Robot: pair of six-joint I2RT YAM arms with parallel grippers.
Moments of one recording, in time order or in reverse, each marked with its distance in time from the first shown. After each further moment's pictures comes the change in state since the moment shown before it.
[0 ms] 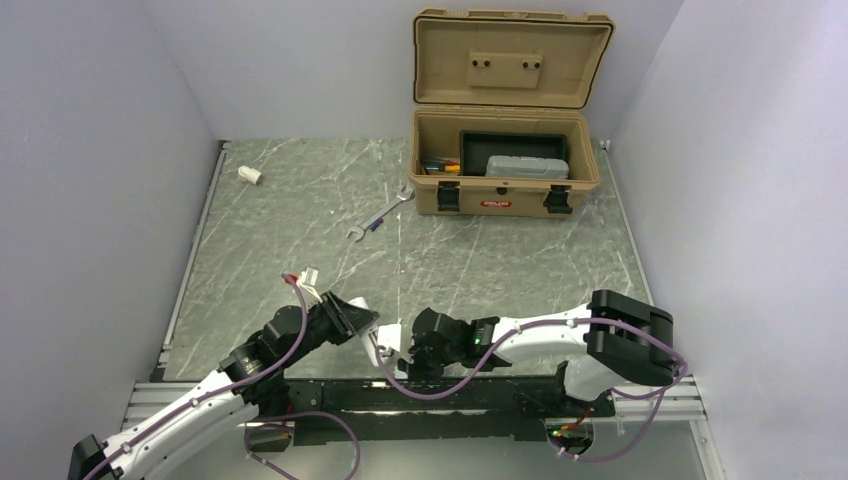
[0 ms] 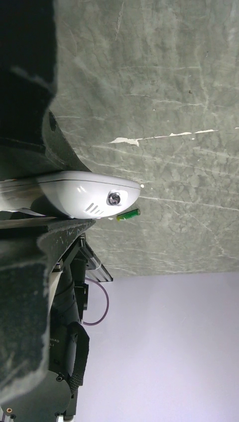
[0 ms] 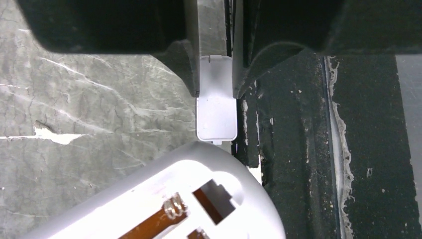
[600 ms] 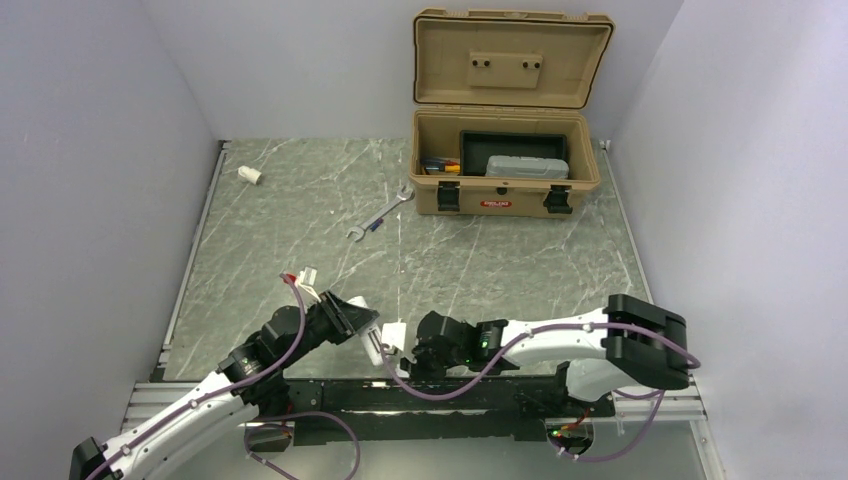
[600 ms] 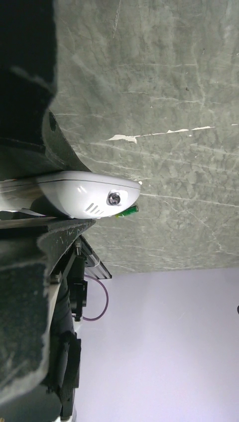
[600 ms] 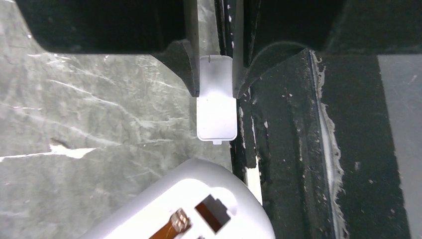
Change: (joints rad) left arm 0.006 -0.019 -0.001 -0.003 0.003 0.000; right arm 0.029 -0.051 -0.009 -0.025 0.071 0.076
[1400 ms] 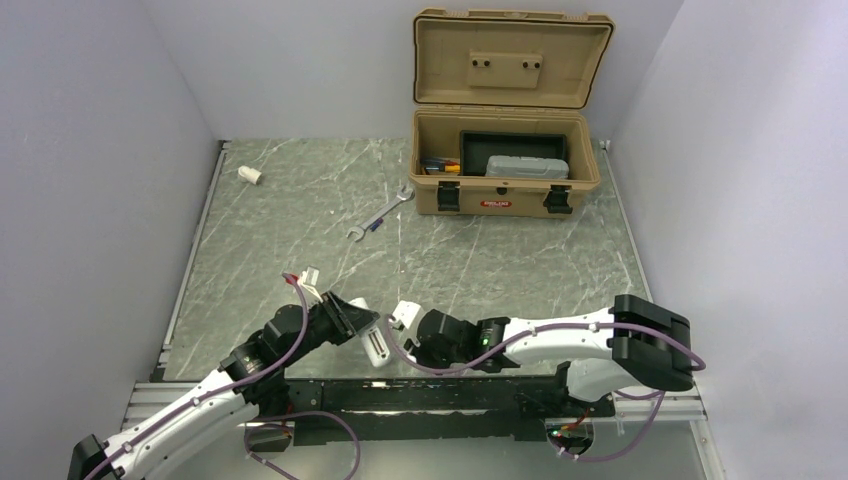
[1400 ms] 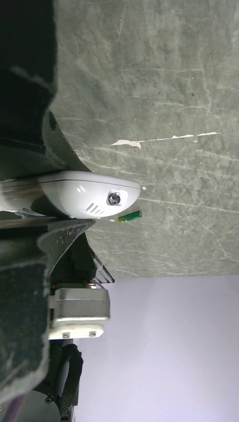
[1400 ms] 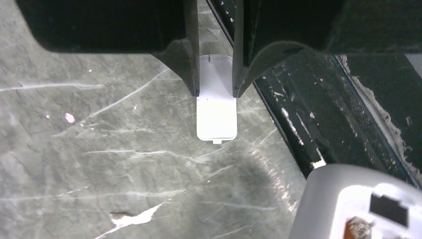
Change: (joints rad) left arm 0.005 0.034 0.000 0.003 0.015 0.000; right arm -0.010 -0.047 0.012 -0.113 0.216 0.275
